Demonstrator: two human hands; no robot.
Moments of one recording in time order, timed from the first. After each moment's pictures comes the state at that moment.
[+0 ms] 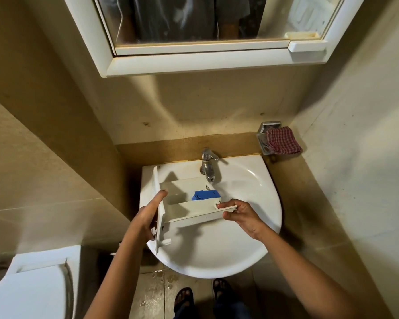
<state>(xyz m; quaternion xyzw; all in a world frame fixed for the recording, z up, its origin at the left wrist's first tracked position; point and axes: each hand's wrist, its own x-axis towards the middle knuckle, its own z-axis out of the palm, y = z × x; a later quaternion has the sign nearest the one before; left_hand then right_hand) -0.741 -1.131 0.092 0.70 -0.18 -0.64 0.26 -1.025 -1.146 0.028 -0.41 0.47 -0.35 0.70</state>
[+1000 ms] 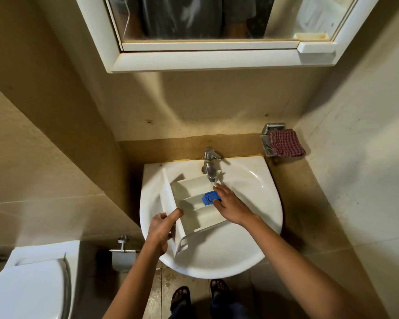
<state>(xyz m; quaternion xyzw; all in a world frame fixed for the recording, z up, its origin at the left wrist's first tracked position) -0.772 -1.106 0.049 0.67 -0.20 -0.62 0.36 -0.992 -1.182 0.036 -0.75 0.56 -0.06 0.34</state>
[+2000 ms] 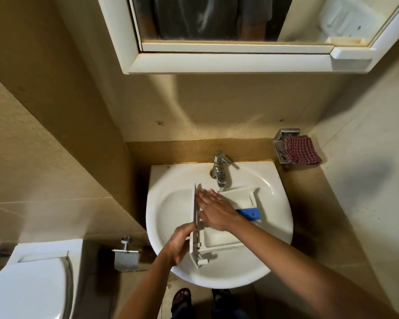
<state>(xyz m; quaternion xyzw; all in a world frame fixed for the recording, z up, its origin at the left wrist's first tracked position) -0.786 -1.107 0.025 0.57 -0.20 -0.74 0.30 -0.929 -1.195 0.028 -0.89 0.43 0.09 0.14</state>
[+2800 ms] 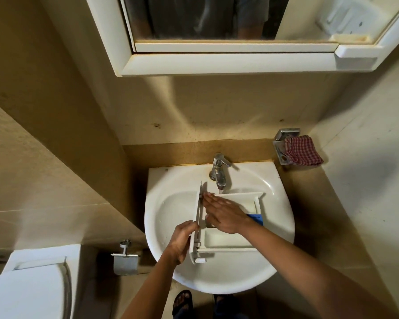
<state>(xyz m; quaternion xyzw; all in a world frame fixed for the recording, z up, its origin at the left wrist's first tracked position) -0.793 -1.124 0.016 0.60 -0.20 -0.70 0.33 -0.959 -1.205 0.002 -0.88 0.42 0.10 0.18</state>
